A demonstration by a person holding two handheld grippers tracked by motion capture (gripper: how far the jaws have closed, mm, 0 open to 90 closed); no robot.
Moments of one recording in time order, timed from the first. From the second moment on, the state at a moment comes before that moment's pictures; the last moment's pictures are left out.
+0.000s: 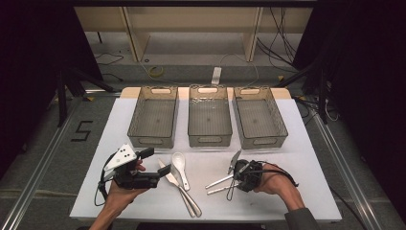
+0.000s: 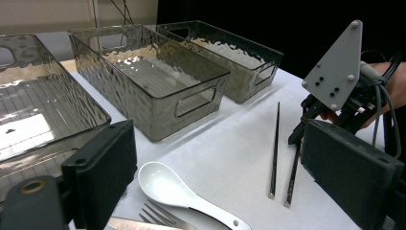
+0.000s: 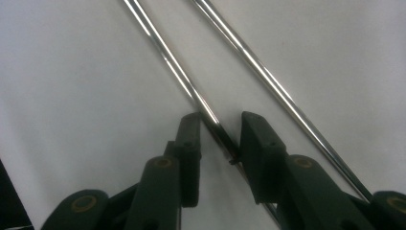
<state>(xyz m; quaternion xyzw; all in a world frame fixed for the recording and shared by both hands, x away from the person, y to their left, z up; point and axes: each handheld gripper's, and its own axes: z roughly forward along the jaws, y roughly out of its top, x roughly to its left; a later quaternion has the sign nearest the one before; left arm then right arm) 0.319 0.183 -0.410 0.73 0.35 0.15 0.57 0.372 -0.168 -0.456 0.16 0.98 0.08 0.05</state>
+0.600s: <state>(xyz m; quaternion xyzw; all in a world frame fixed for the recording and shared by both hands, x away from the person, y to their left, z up) 0.318 0.182 -0.410 0.73 0.35 0.15 0.57 0.367 -0.162 -0.456 0.12 0.99 0.06 0.05</state>
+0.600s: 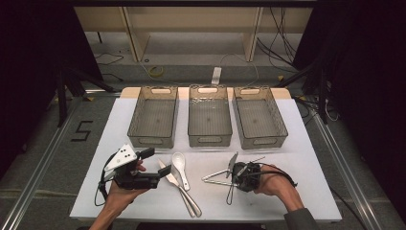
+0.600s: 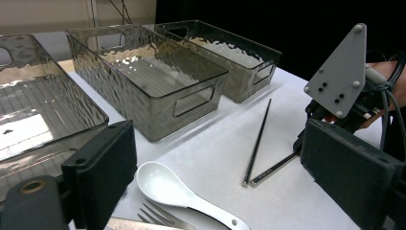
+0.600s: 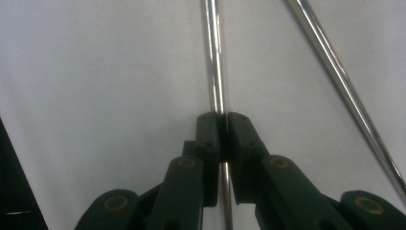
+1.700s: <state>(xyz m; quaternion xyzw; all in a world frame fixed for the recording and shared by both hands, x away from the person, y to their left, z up) 0.334 0.121 -0.434 0.85 0.26 0.08 0.45 0.346 -0.145 -0.415 0.07 0.99 0.10 0.11</state>
